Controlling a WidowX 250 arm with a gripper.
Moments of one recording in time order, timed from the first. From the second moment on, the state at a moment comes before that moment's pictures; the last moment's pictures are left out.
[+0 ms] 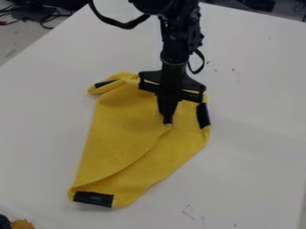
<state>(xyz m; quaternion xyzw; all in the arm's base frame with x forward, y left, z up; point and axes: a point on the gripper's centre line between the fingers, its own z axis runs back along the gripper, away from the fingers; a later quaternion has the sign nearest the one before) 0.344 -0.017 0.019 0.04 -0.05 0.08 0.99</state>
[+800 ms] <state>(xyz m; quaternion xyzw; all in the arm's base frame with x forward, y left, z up) 0.347 -0.015 0.023 0.05 -0.05 0.08 0.99</state>
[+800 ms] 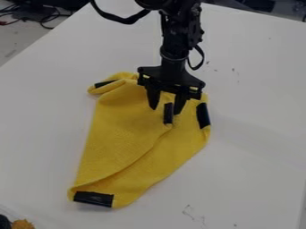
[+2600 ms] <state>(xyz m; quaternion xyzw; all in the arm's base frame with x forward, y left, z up) 0.344 -0.005 0.019 0.06 -0.03 0.09 0.99</state>
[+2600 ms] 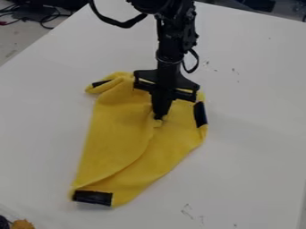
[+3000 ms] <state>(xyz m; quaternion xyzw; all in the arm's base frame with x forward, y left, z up) 0.331 0.014 0.077 0.07 -0.09 0.15 0.98</state>
